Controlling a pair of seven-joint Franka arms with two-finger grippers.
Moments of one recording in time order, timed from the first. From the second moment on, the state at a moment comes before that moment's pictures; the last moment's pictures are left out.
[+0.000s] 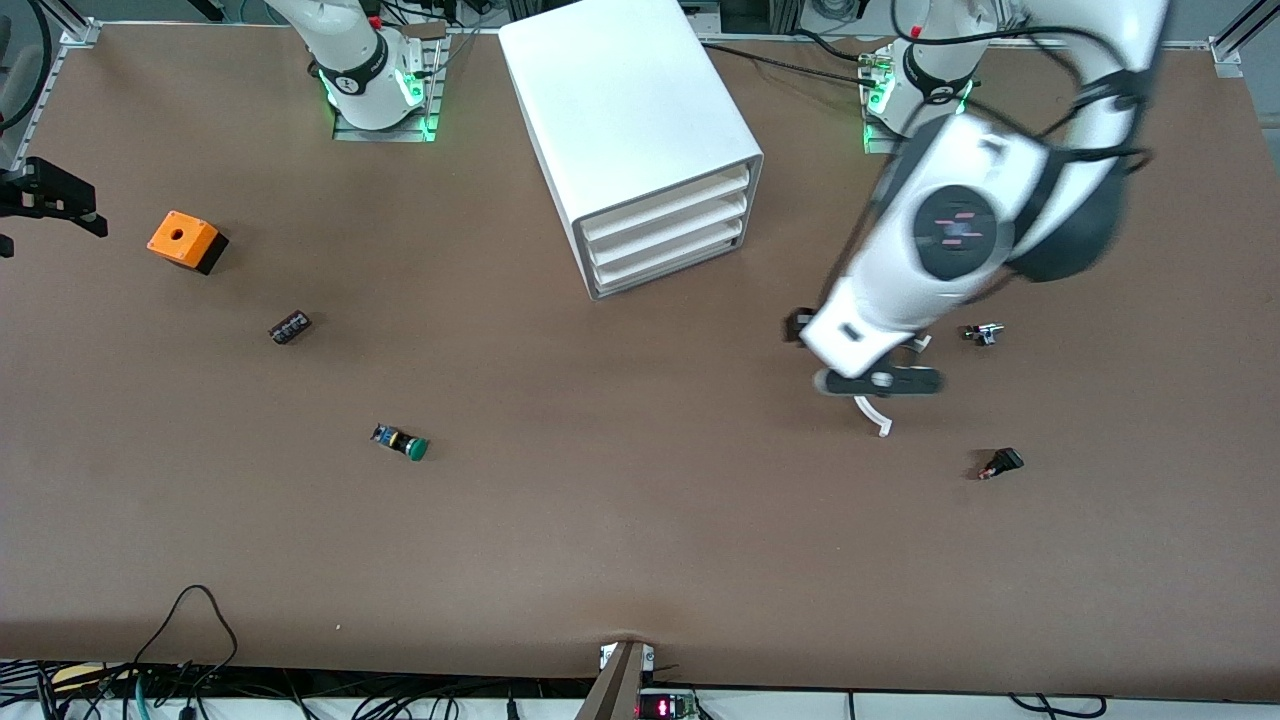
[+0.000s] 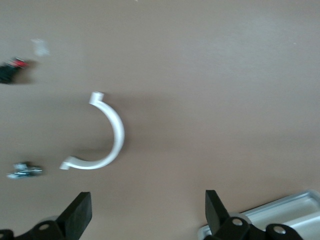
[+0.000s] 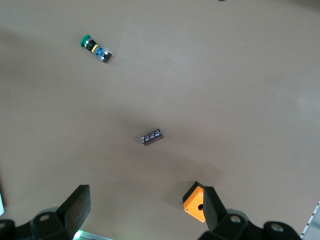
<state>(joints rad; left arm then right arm) -0.16 0.38 -0.23 -1.44 0.05 1.69 -0.38 -0.04 0.01 -0.08 -1.59 -0.03 1.57 -0.40</state>
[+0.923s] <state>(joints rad) -0.05 0.15 0.02 -1.48 0.00 1.55 0.07 -0.04 0.01 -0.08 -1.61 -0.03 1.56 -0.40</state>
